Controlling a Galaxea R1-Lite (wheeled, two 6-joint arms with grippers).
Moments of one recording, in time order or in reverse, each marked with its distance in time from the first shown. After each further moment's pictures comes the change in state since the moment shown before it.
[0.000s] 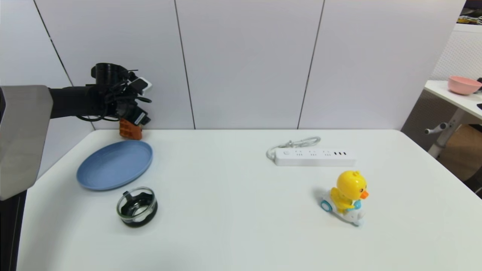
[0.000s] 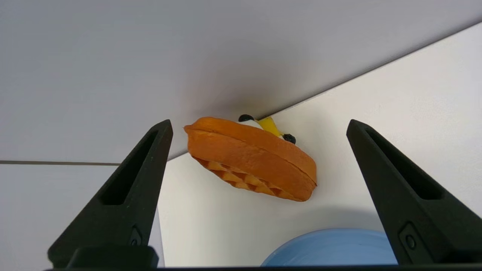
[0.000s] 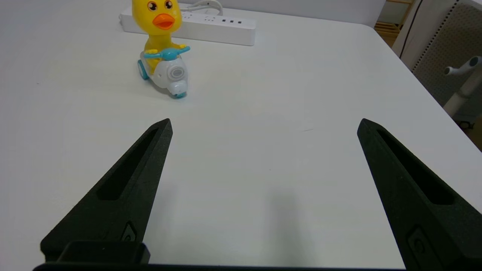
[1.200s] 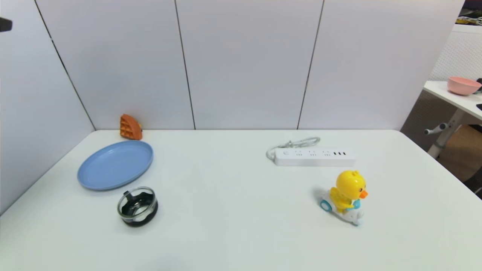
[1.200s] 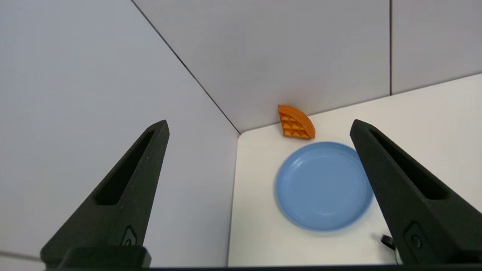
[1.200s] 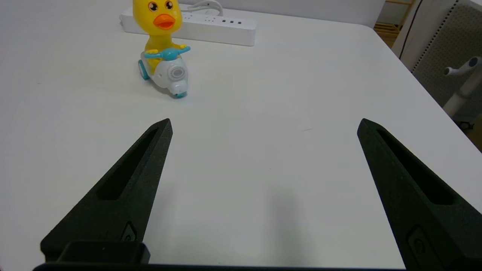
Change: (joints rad) left arm -0.067 -1.039 0.254 0.418 0.062 -0.227; right arm 0.000 0.000 0.000 0.000 0.000 0.000
